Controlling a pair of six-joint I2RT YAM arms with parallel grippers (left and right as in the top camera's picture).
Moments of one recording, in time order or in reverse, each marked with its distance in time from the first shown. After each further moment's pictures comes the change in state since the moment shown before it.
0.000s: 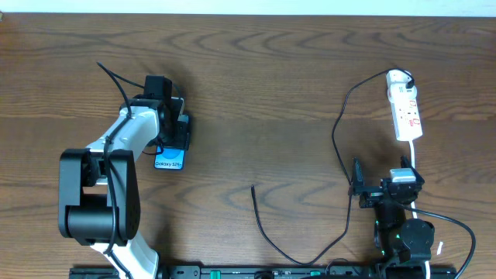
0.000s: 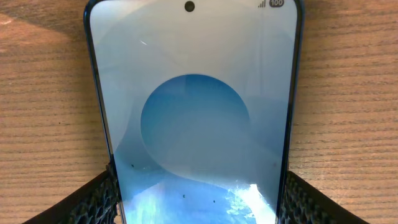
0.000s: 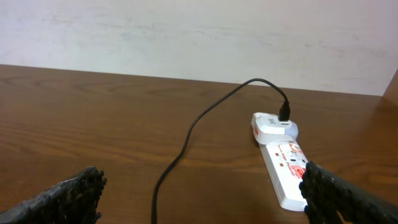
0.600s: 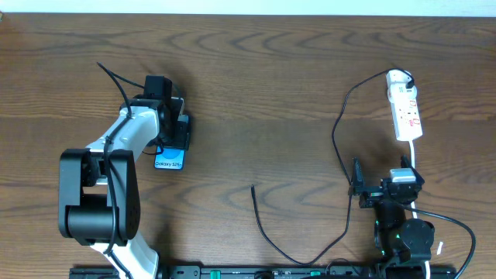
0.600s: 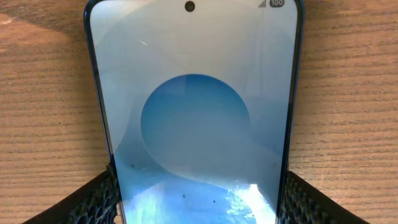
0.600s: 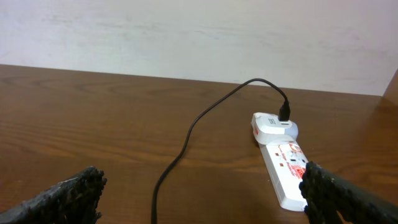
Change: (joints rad) left arm 0.000 0.000 0.000 0.000 0.000 0.000; right arm 0.000 0.000 0.000 0.000 0.000 0.000
